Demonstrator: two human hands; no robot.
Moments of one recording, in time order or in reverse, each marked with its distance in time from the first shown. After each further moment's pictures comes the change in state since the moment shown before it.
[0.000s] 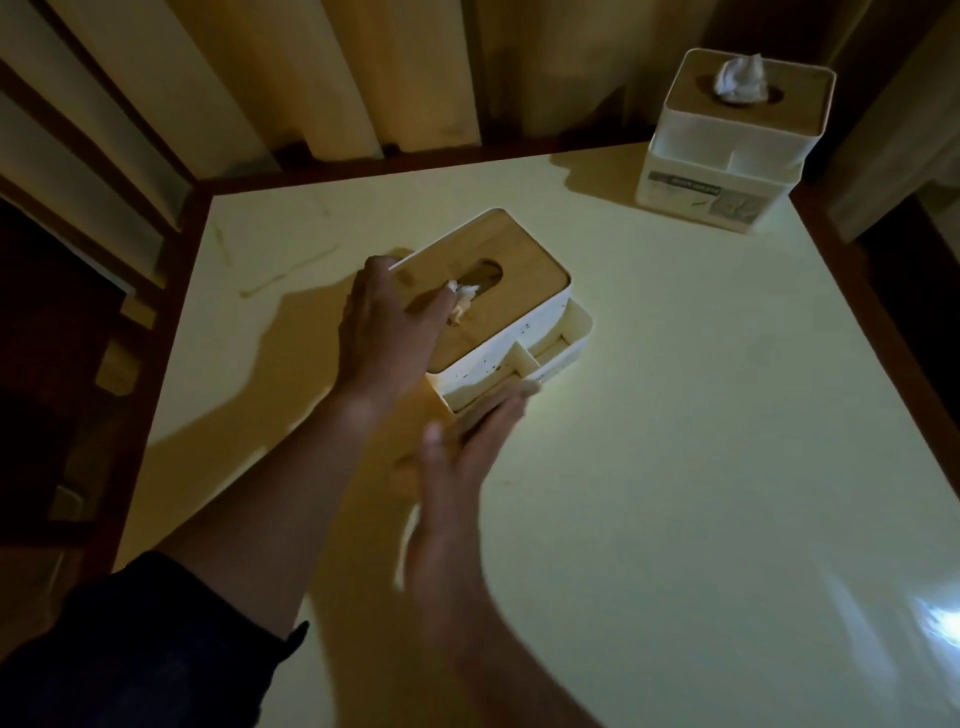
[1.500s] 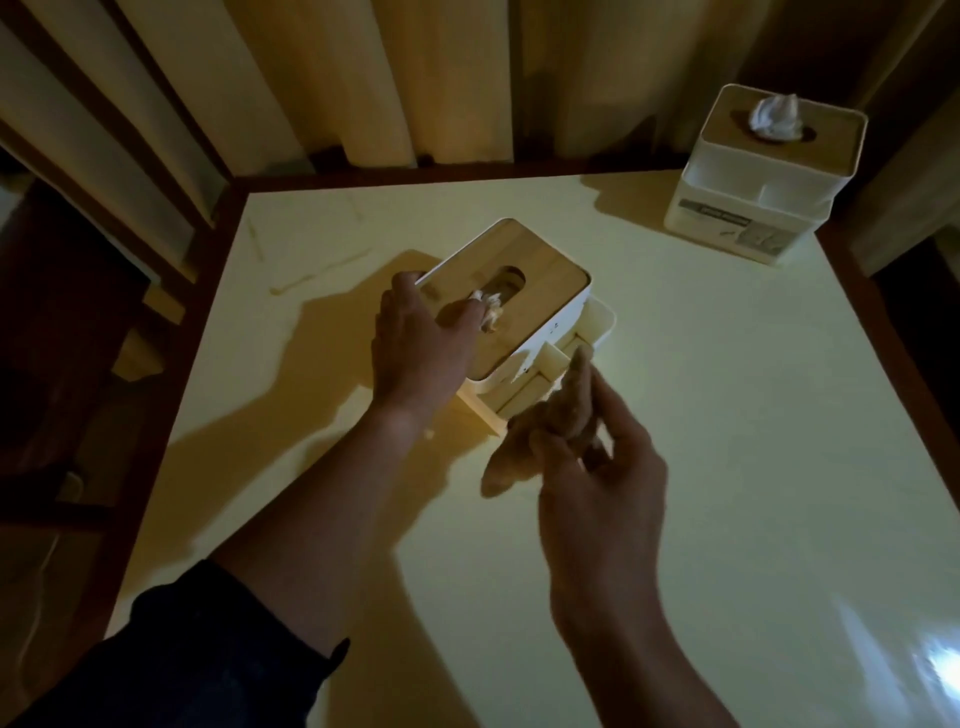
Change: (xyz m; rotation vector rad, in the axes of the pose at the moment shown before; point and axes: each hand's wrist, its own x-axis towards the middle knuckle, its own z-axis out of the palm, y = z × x) left_hand -0.010 0.005 0.001 -0.056 0.075 -0.113; right_hand -0.003 -0.075 -0.047 -0.240 0.228 0.038
